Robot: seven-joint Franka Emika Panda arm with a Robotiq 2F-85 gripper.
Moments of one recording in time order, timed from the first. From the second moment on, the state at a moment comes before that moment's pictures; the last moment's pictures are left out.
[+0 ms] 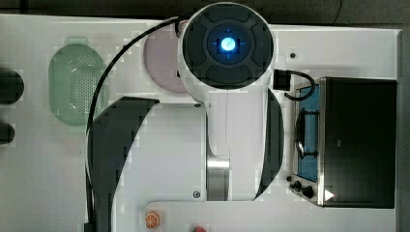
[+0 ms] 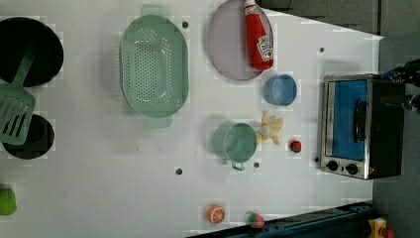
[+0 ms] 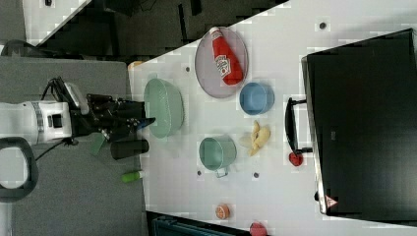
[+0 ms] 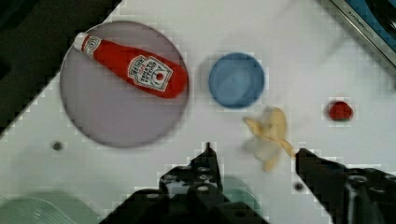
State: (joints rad) arm 0.02 -0.03 -0.01 -1.79 -0.02 0.20 0.06
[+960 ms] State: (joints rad) arm -0.03 -0.33 -0.09 -2.09 -0.04 0.30 0.07
